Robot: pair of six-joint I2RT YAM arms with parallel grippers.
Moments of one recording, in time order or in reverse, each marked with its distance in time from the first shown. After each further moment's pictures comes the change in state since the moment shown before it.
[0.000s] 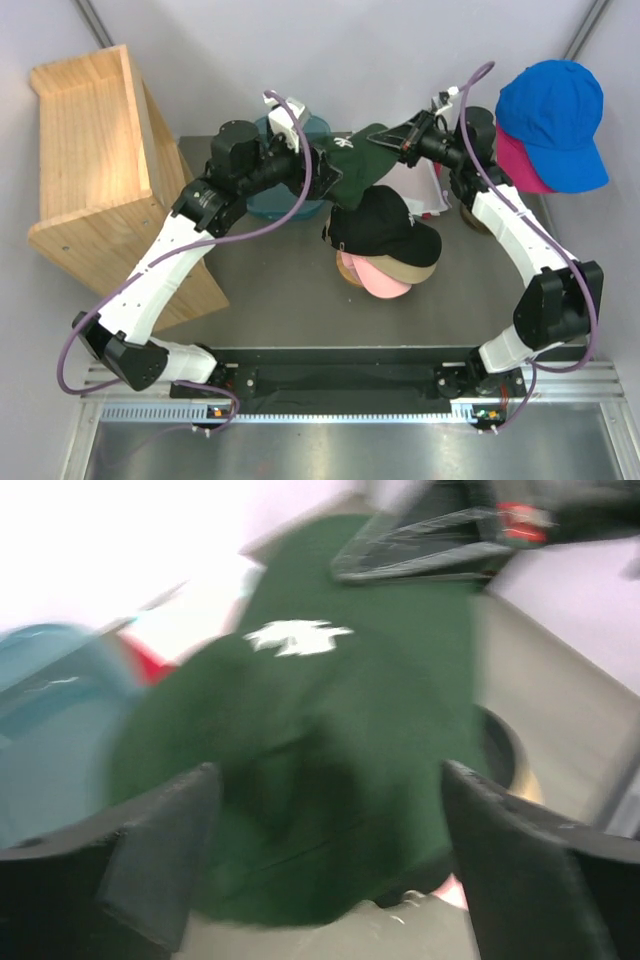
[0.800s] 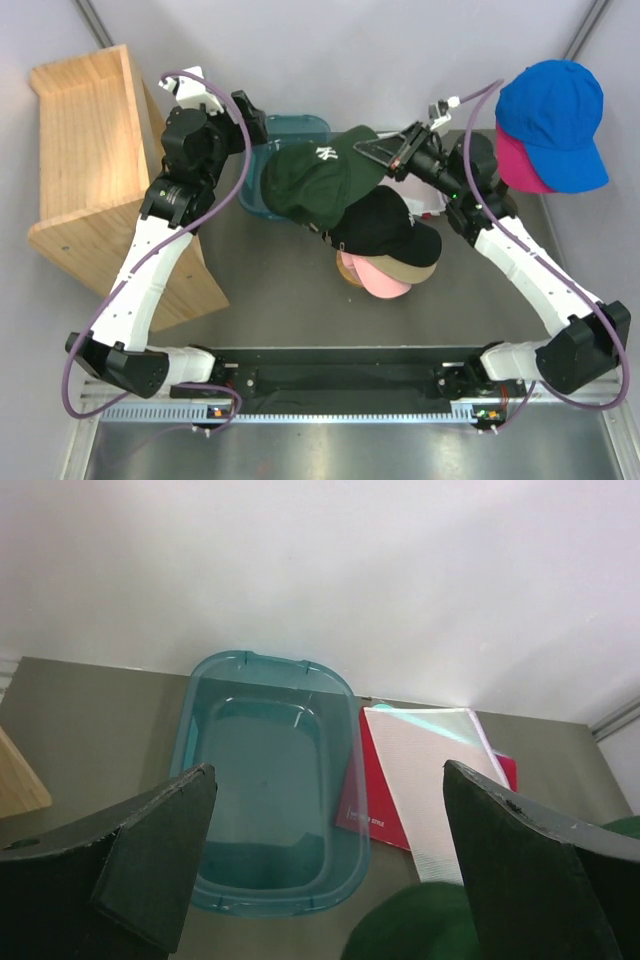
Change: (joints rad) left arm 0.229 -0.050 -0.003 0.104 -0.531 -0.242; right arm 0.186 -0.229 -0.115 0.090 0.240 -0.031
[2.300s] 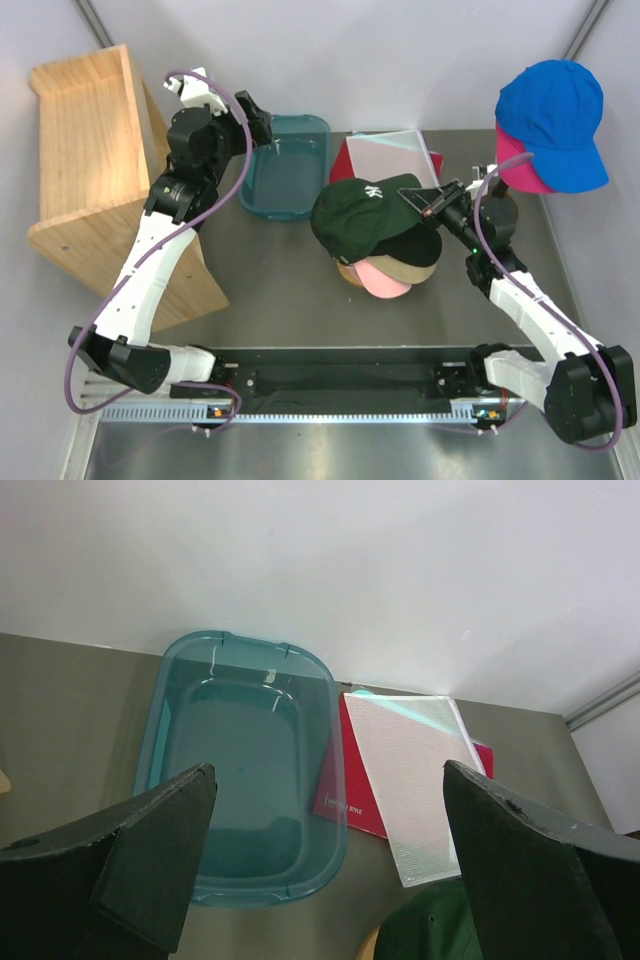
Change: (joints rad) left arm 0.000 0.022 0.000 -0.010 0.035 -0.068; right arm -0.201 -0.261 -0.611 0.227 0.086 -0.026
